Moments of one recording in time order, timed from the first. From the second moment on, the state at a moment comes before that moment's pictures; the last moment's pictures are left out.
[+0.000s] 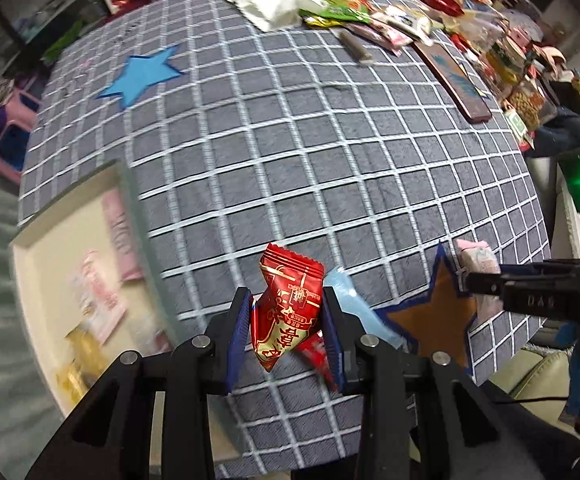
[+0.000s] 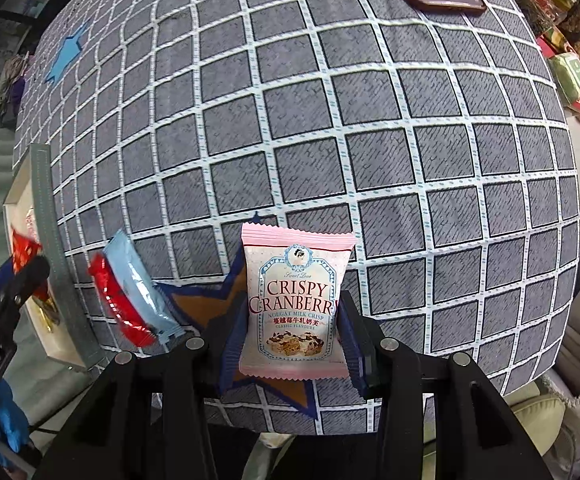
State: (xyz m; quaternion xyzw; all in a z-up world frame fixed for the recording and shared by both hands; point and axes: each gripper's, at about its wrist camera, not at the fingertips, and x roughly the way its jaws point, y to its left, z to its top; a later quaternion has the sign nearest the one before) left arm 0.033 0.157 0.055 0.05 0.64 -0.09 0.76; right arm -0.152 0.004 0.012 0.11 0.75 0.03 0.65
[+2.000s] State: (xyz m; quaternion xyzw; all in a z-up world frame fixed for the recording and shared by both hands) left arm -0.010 0.292 0.056 -0.04 0.64 0.04 0.77; right arm -0.032 0.118 0.069 0.02 0.74 0.15 0.65
